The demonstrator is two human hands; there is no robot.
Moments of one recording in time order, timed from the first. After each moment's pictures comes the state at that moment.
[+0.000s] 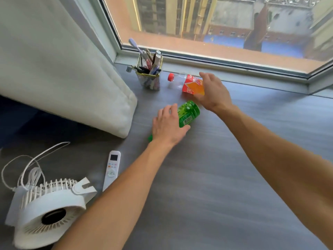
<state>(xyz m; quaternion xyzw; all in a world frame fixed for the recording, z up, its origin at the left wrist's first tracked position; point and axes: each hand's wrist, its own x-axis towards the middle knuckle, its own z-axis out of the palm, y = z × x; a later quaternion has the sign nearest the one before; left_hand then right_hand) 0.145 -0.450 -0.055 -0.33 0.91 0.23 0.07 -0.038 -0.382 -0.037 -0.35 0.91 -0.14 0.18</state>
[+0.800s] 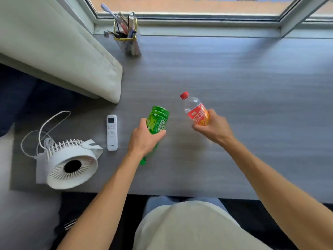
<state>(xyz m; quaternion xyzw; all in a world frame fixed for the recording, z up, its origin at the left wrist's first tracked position) 0.307 -0.374 -0.026 -0.46 0.79 0.38 0.15 0.139 -0.173 -0.022 -0.12 0.91 -0.20 0.34</state>
